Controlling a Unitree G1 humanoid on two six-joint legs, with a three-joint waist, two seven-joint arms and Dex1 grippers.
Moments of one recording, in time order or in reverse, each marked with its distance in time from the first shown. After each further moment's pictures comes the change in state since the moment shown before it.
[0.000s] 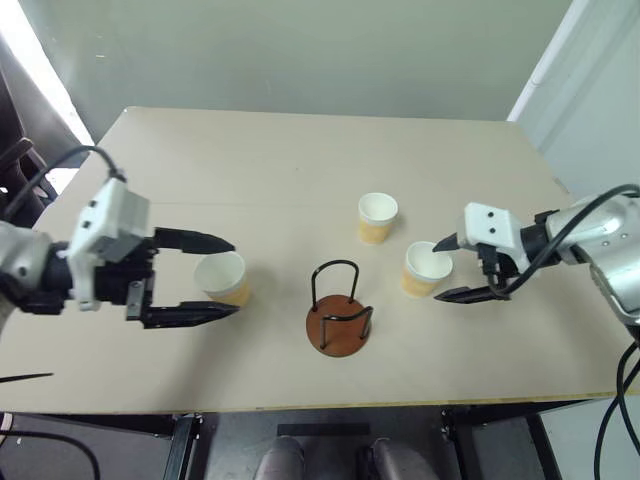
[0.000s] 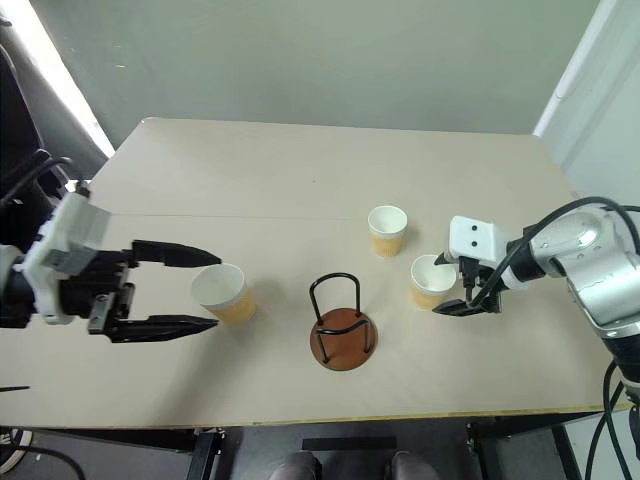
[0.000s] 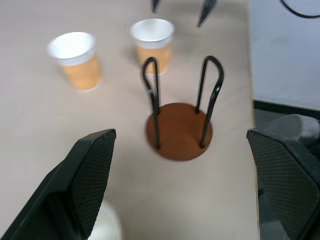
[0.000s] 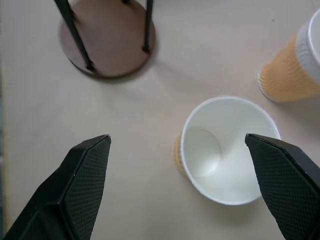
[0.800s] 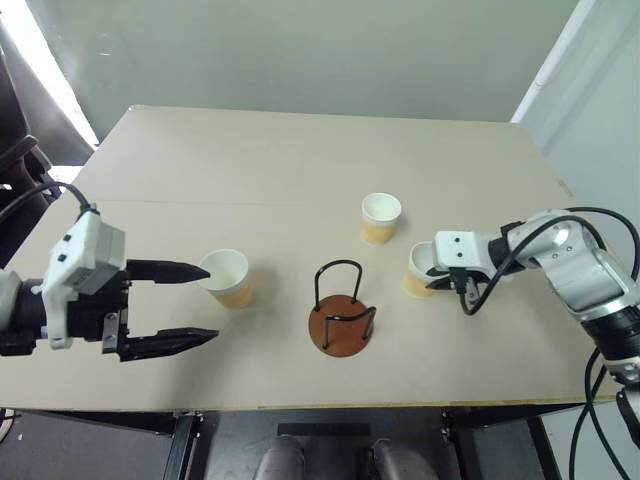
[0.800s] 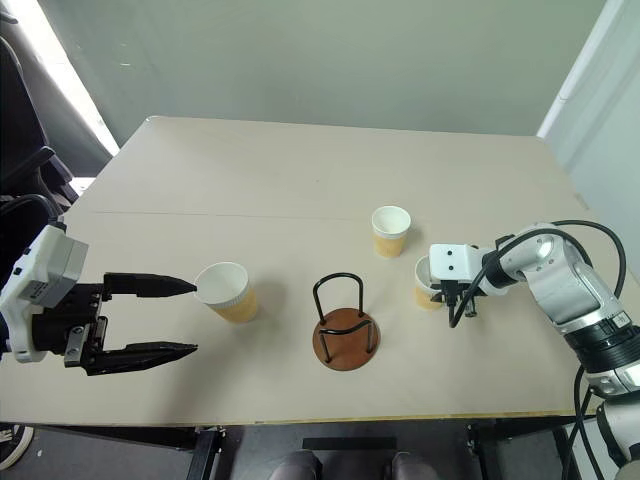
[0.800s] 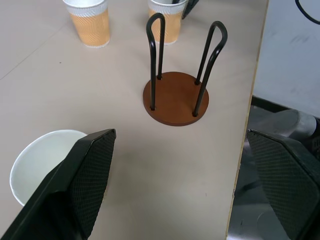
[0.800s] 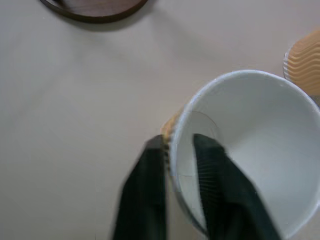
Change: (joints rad) left arm 0.232 -0.019 0.167 -0.090 -0.016 0.054 0.023; right arm -0.038 0.112 0.122 0.207 -0.230 -0.277 0.029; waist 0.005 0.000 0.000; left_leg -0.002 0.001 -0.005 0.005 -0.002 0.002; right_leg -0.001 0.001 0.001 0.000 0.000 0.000
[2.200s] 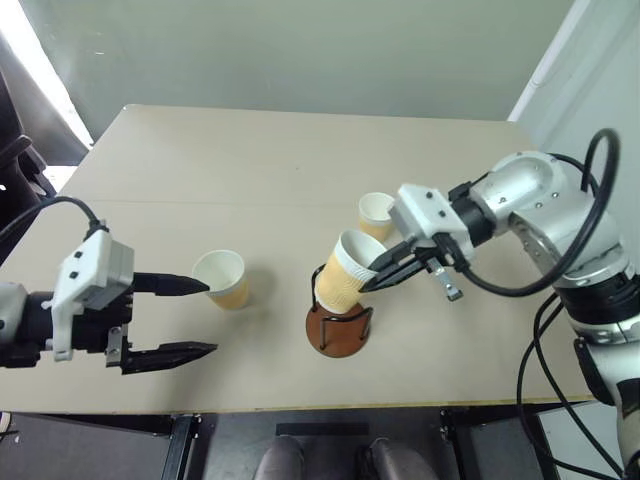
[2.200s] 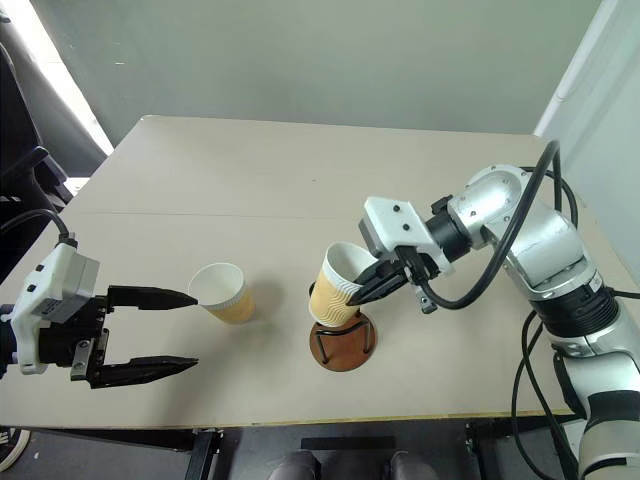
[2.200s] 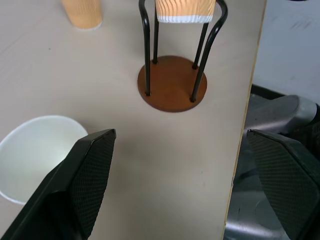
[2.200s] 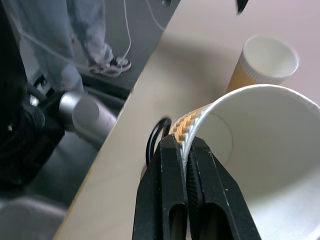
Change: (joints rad) left arm 0.084 0.002 0.001 -0.024 0.042 -0.050 -0.008; right arm -0.258 0.164 0.014 -0.209 0.408 0.250 0.173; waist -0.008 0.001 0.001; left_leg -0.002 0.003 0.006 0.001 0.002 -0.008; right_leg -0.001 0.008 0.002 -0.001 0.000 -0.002
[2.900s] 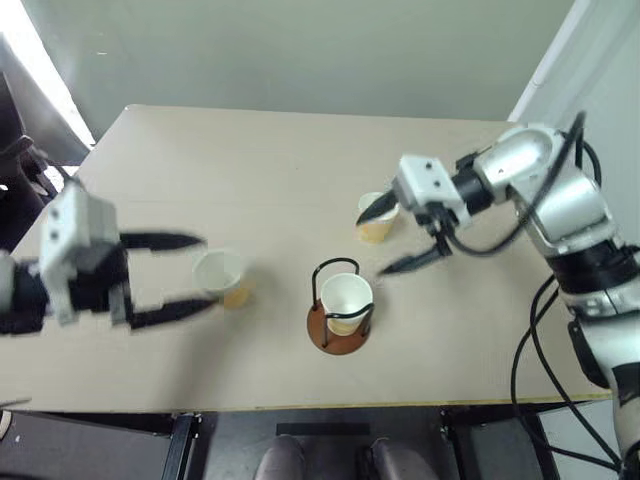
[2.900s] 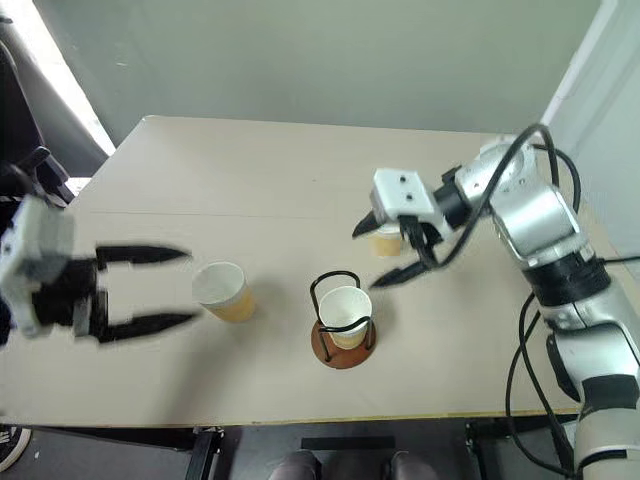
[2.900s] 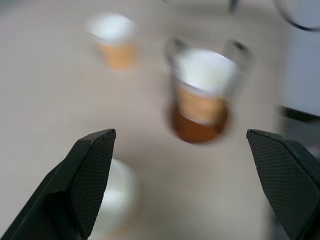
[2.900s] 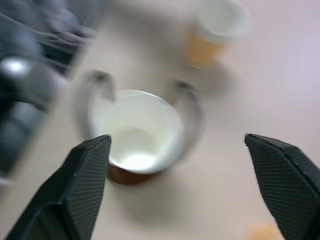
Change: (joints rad) left arm -0.301 -0.033 -0.078 0.093 -0.003 0.005 0.251; right arm -0.192 0.055 0.006 0.434 -0.199 -0.240 -0.025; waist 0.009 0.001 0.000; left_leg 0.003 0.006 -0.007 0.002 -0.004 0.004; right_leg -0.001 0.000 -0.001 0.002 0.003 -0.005
